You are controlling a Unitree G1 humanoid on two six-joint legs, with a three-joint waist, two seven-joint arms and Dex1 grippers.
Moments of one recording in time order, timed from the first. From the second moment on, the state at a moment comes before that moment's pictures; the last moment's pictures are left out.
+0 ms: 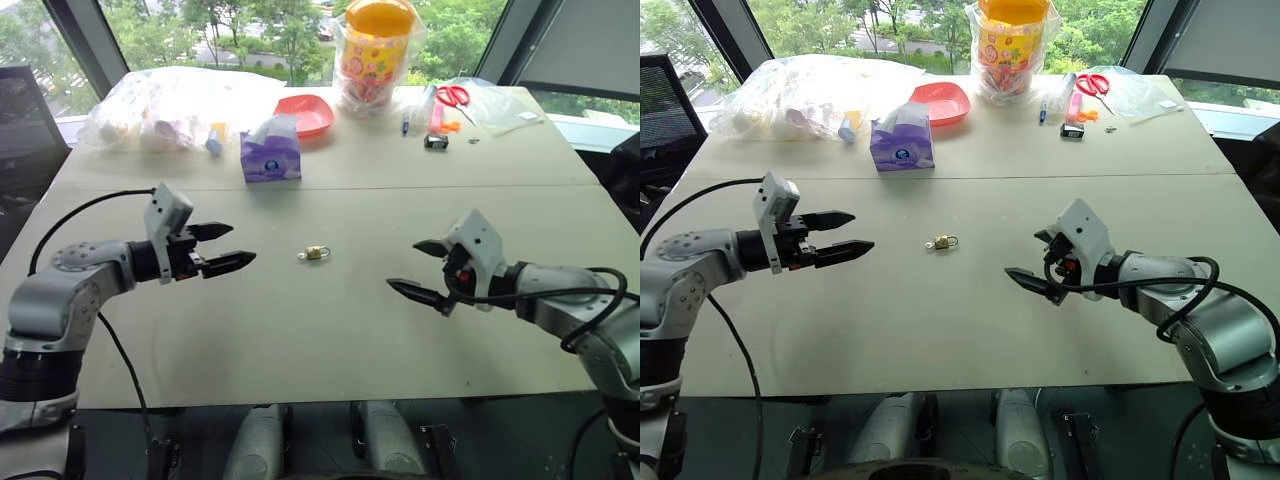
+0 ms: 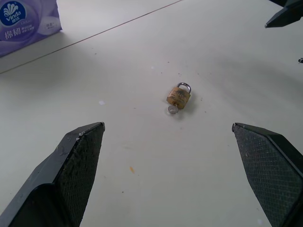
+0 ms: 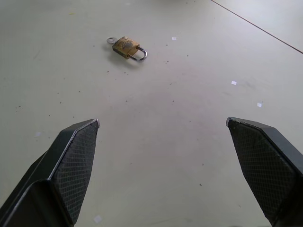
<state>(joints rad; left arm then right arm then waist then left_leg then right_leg) -0.36 0.78 0.15 -0.16 -0.60 0.77 -0.93 -0.24 -0.84 -0.05 -0.56 0.61 0.92 0.61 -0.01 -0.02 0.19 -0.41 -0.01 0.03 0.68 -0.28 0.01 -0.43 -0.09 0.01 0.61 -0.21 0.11</state>
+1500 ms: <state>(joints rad) -0.40 0.77 -0.03 -0.13 -0.43 0.61 -1.07 -1.09 -0.36 0.57 0.73 -0.05 0.19 1.20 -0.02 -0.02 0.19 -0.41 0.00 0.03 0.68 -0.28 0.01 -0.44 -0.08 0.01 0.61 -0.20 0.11</state>
